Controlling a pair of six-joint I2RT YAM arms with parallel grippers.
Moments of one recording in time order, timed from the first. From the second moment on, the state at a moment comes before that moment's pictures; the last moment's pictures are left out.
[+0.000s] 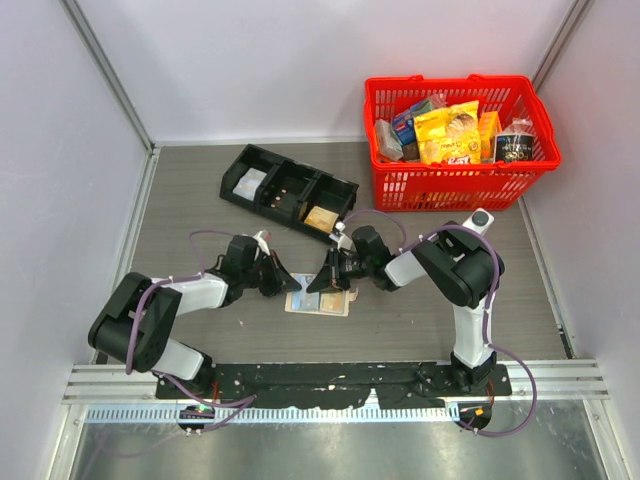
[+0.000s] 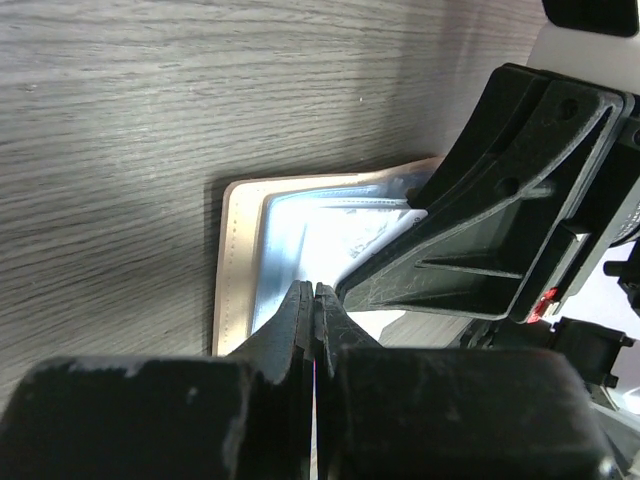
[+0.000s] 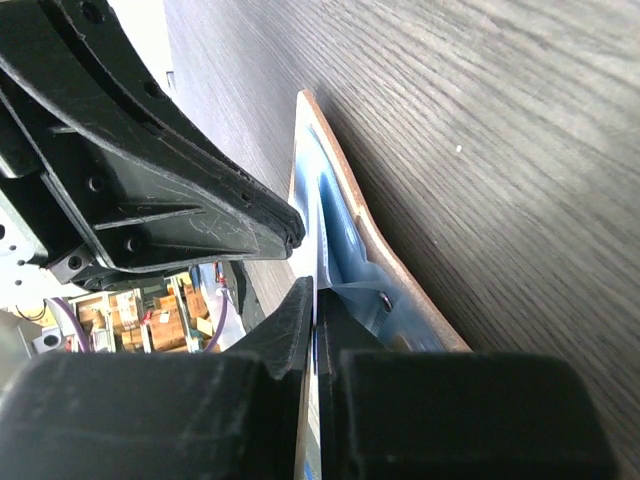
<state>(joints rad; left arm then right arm) -0.43 1.46 0.46 0.24 0.45 -0.88 0.65 1.98 0.75 0.64 -0.77 0.95</state>
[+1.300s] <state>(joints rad) -0.58 1.52 0.70 -0.15 0.15 -0.78 0.63 1.90 0.72 0.54 -0.73 0.91</state>
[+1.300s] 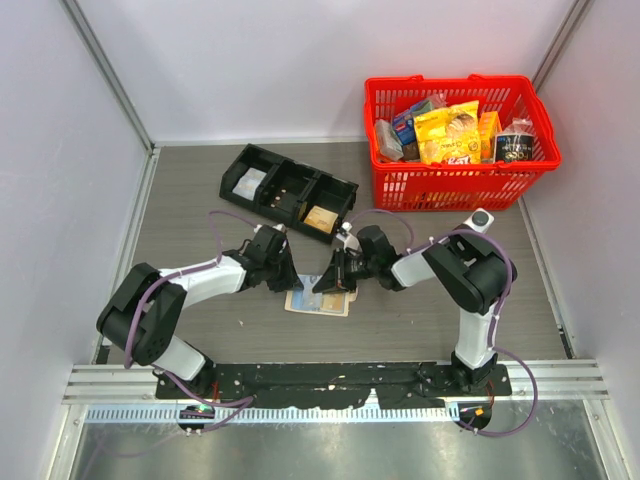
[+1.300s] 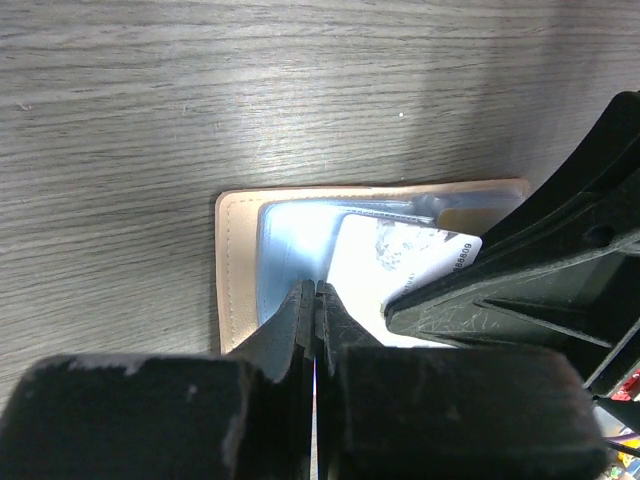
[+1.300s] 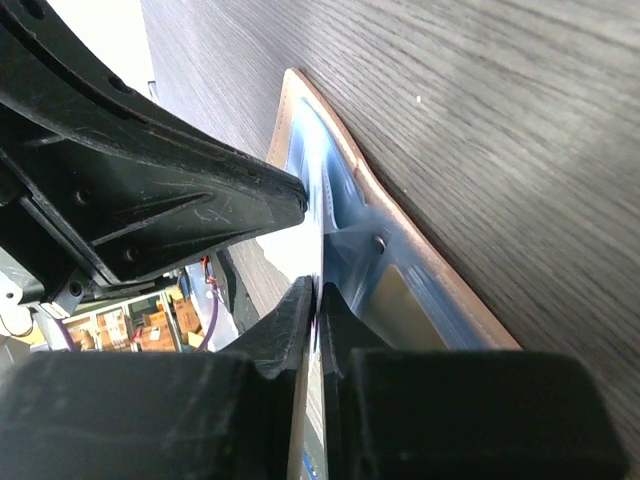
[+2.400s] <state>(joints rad) -0.57 1.20 0.69 -0.24 0.05 -0.79 0.54 1.28 0.59 0.27 -0.49 0.84</state>
